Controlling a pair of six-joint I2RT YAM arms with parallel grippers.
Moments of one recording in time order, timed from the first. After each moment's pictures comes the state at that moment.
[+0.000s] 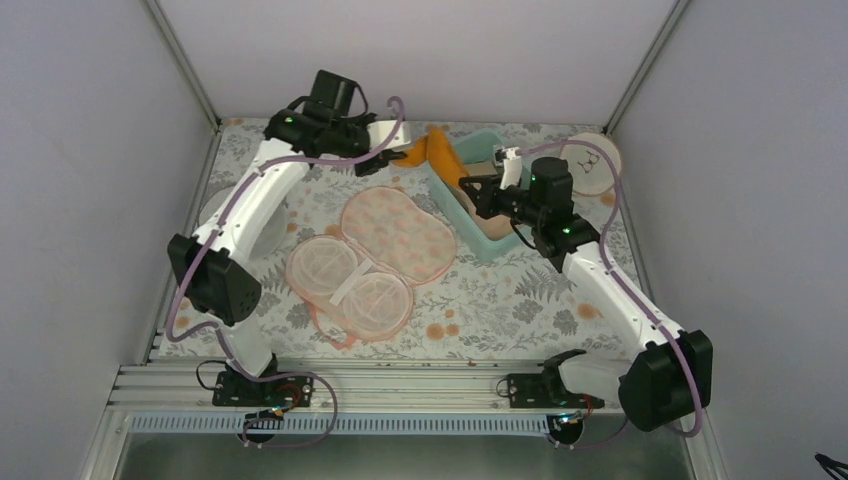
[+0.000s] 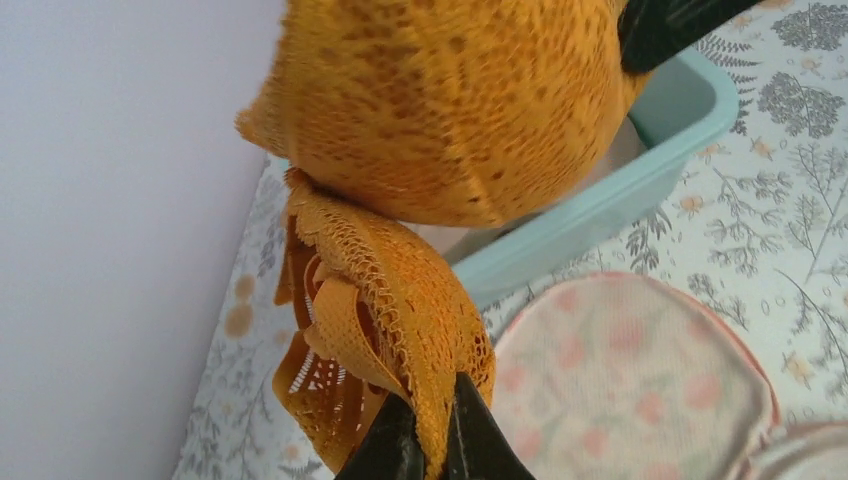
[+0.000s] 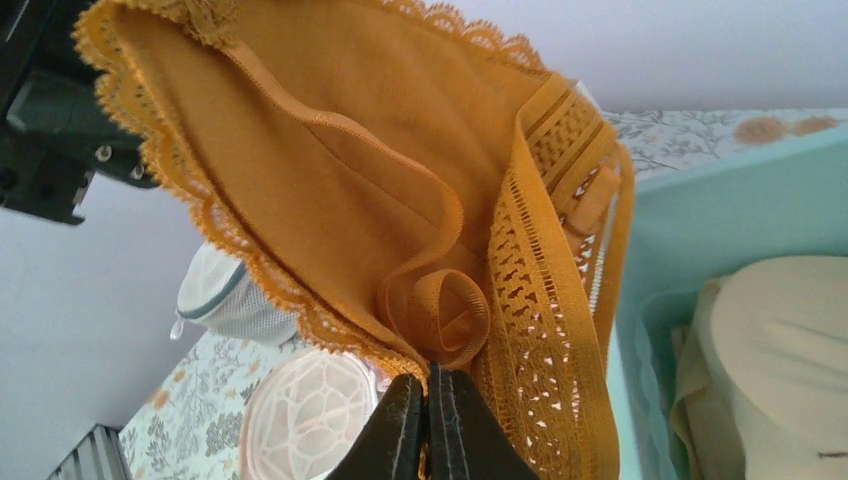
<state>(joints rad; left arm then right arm) -0.41 1.76 1.89 -0.92 0.58 0.92 0.37 1.20 0.94 -0.08 -0.49 0.33</state>
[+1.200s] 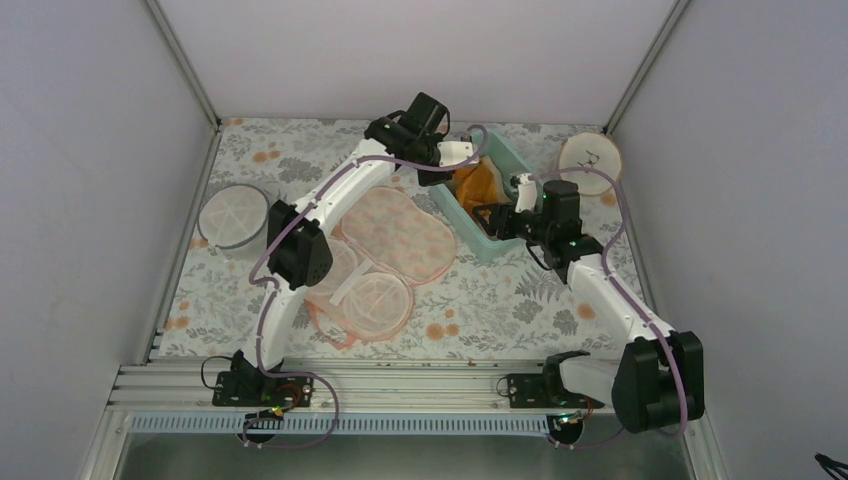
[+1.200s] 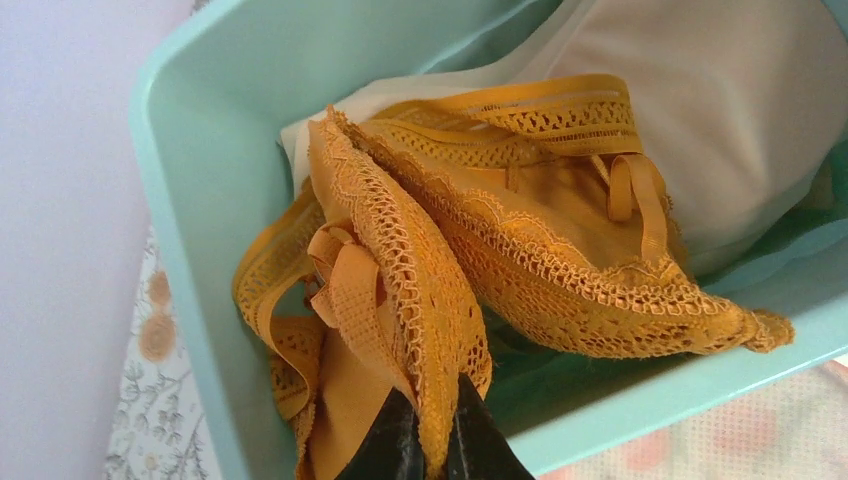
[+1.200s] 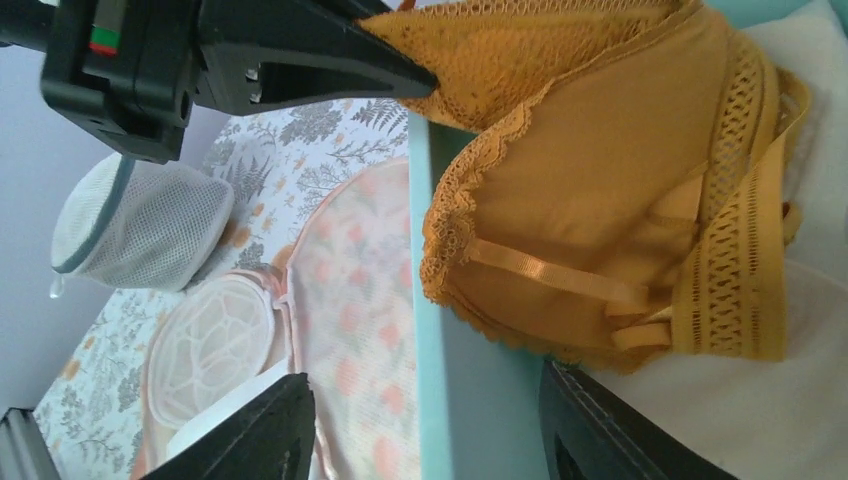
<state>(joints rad) -0.65 2.27 2.33 -0.94 0.25 0.81 0.20 1.18 0.74 -0.10 -0.54 0.28</state>
